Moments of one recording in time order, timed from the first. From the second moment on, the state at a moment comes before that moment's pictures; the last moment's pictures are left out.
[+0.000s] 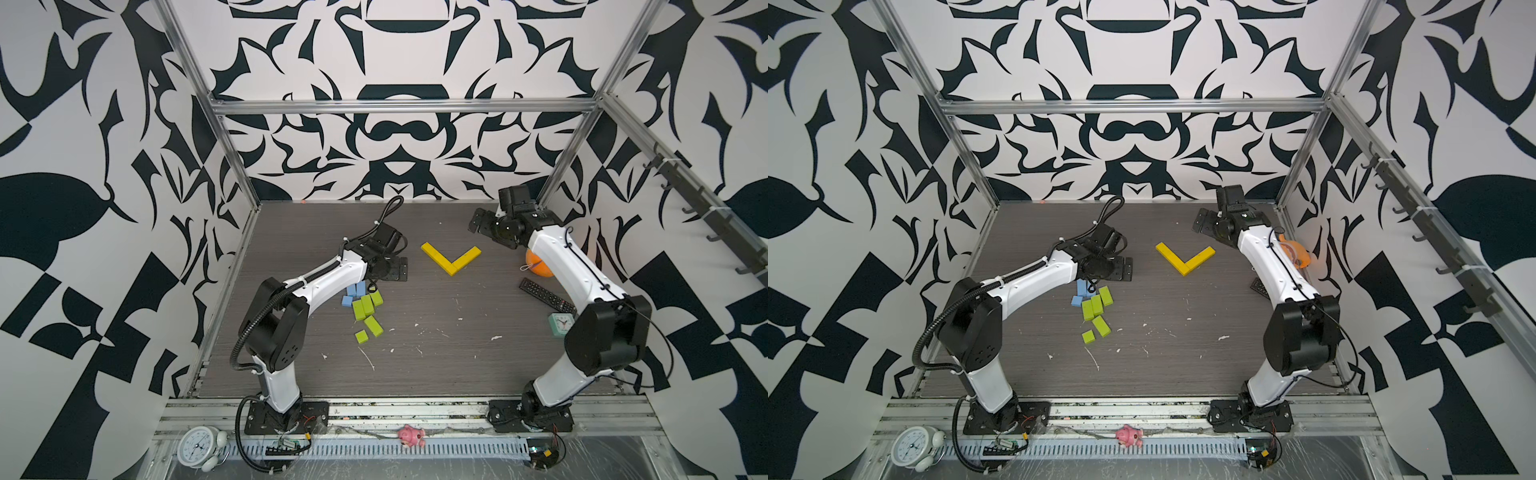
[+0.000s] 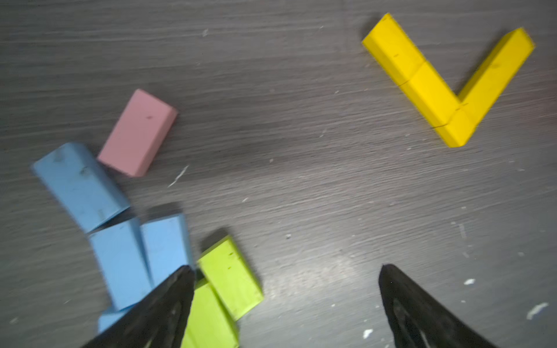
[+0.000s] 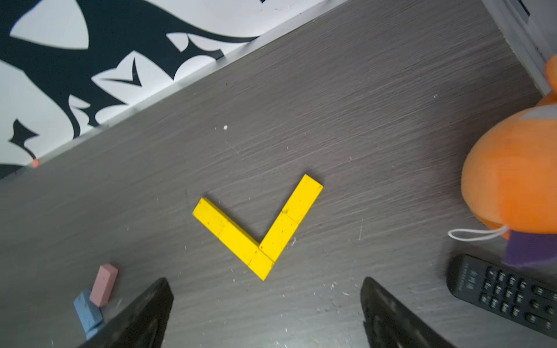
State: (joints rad) left arm -0.67 1.79 1.38 -0.68 -0.10 -0.49; right arm 0.19 1.60 1.48 -0.74 0.02 0.49
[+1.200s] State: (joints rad) left arm -0.67 2.01 1.49 -0.96 0.07 -0.57; right arm 0.39 1.30 1.06 -0.75 0.07 0.31
